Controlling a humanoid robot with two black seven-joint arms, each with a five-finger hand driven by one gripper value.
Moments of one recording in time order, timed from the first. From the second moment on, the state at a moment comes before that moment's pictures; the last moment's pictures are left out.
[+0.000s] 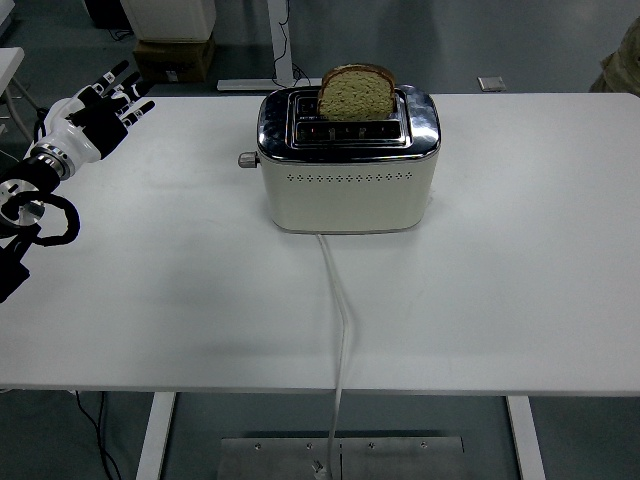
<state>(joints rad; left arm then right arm) -0.95 0.37 -0.61 -0.44 -0.16 -0.37 -0.06 -0.05 0.00 0.43 0.11 -0.35 0.07 0.14</state>
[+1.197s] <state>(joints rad) -0.94 0.36 -0.62 -0.44 -0.16 -0.37 -0.07 -0.05 0.00 0.42 0.11 -0.35 0.07 0.14</state>
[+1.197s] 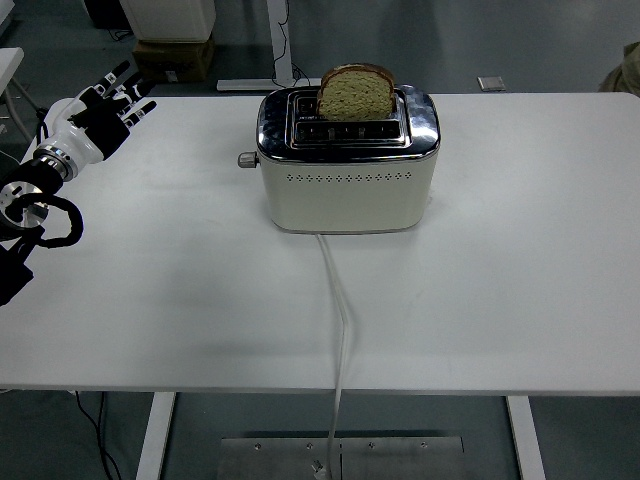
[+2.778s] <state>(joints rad) -0.94 0.64 -0.57 -0.92 0.04 -0.33 -0.05 -0.05 0.00 0.42 0.11 -0.35 0.07 0.14</state>
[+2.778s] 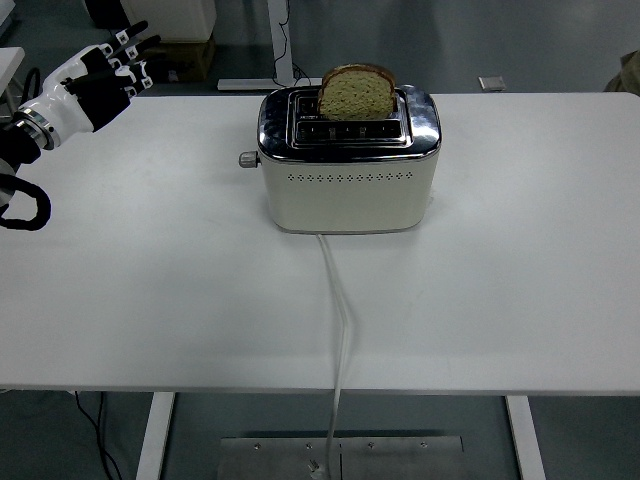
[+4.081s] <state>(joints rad) -1.07 0.73 -0.50 -1.03 1.06 -0.61 0.06 -0.05 0.00 0.43 0.11 -0.35 0.07 0.14</state>
